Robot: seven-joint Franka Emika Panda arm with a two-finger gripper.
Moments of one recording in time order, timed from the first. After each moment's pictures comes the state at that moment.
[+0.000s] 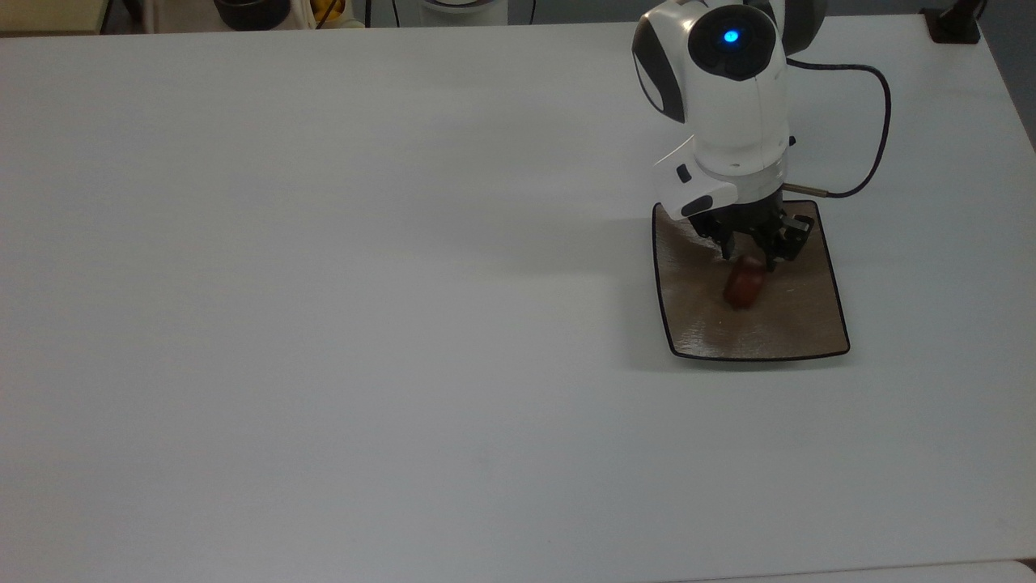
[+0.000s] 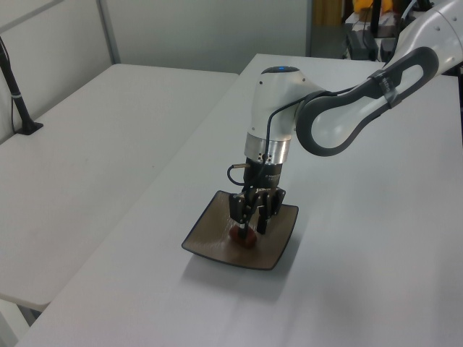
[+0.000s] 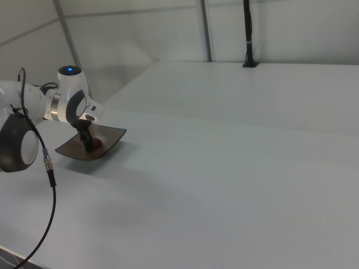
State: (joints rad) arm 0.33 0.62 0.26 -1.48 0.13 2.32 0.89
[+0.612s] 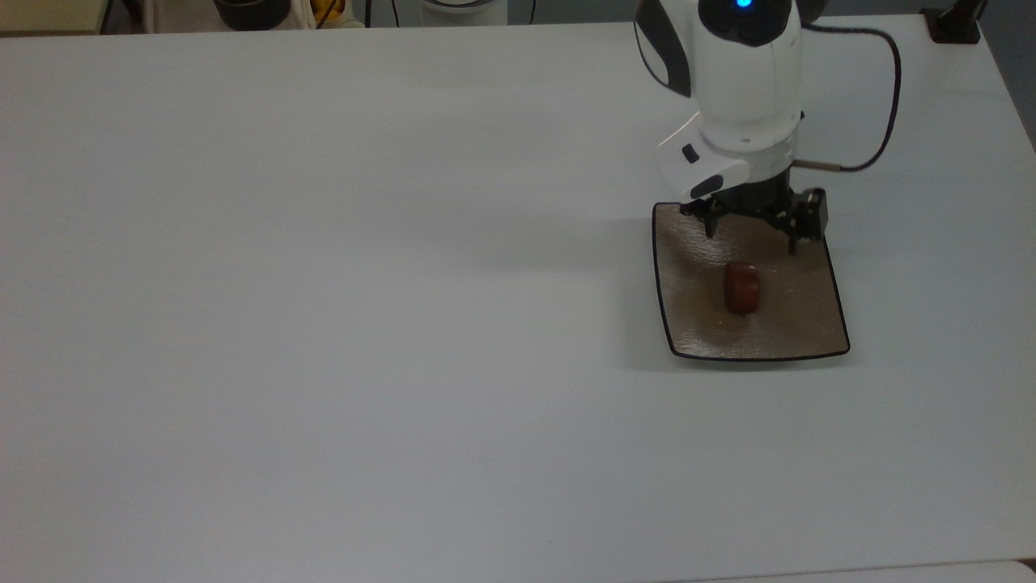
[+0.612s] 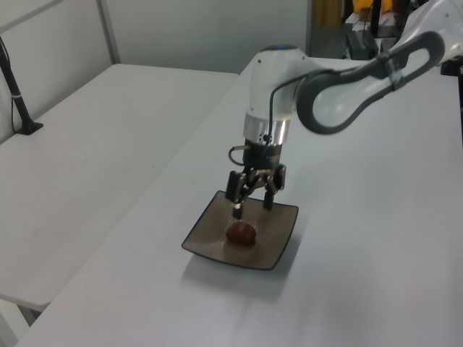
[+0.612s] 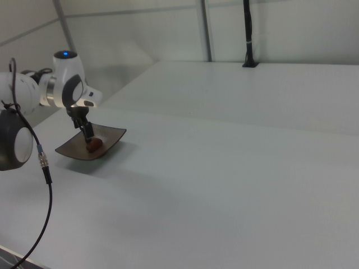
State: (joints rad) arm 0.32 0.57 0.26 -1.43 0.10 2.18 0.79
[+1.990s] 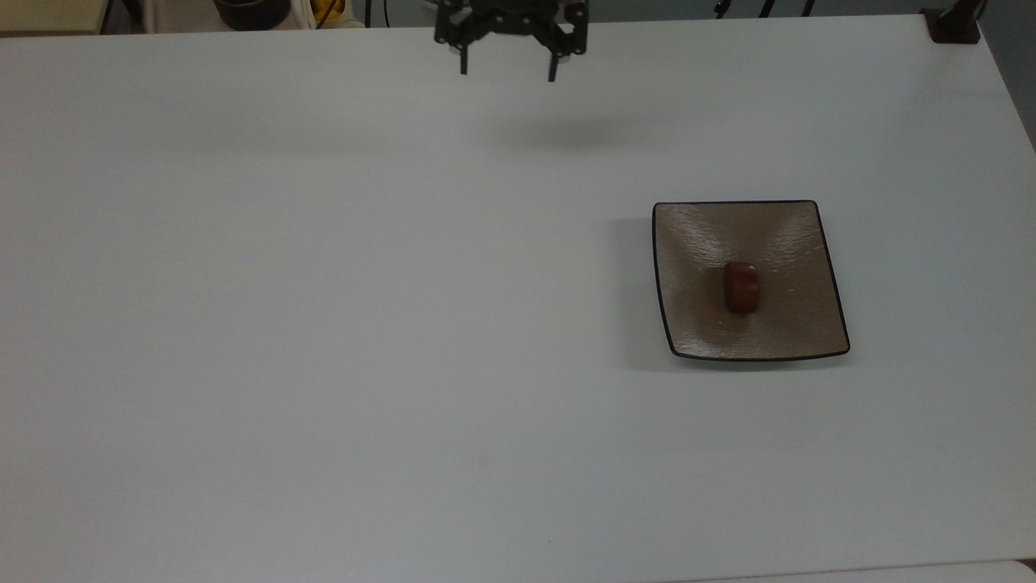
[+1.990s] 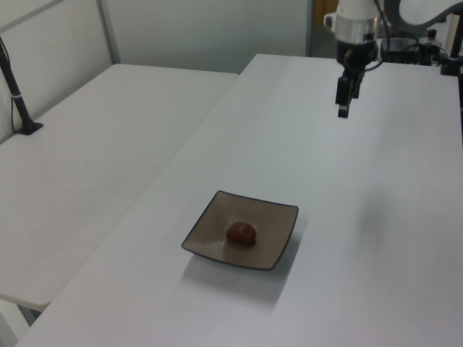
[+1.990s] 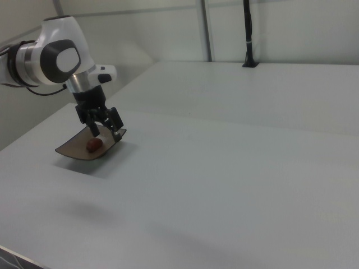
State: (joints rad) arm 0.17 -0.08 0.08 -1.92 -0.06 1.87 0.25
